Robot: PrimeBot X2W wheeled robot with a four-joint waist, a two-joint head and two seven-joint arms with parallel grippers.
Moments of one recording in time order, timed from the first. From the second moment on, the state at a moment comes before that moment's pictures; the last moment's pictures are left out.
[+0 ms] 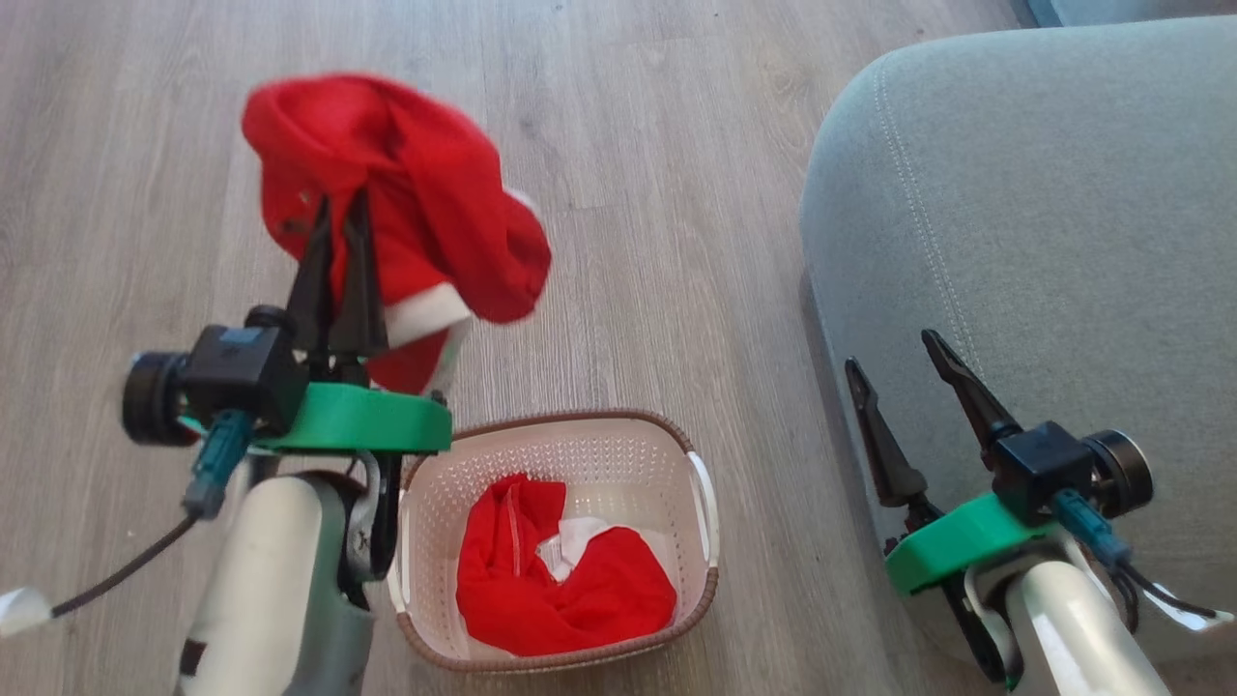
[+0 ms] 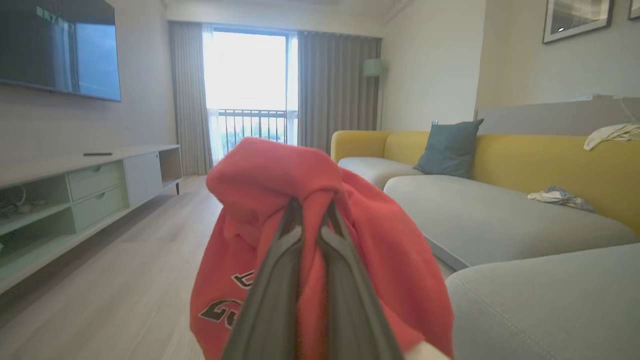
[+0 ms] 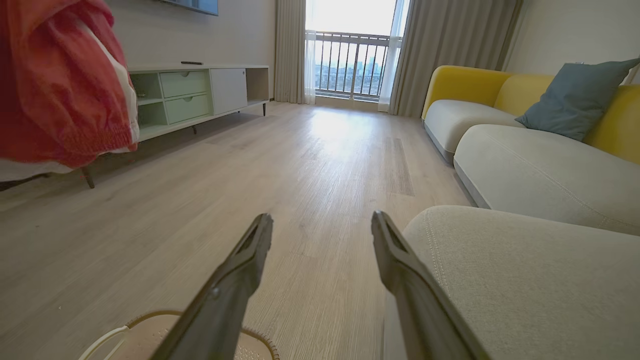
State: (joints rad) left arm -0.30 0.04 -0.18 0.03 -0.16 0.16 -0.25; right arm -0.13 -0.12 0.16 0.18 0.07 0.13 -0.26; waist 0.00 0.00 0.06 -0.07
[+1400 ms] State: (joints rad) left arm -0.32 0.10 -0.49 -0.11 0.04 0.06 -0.26; right arm -0.23 -0.29 0.52 -0.09 0.18 0.13 -0.26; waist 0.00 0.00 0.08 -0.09
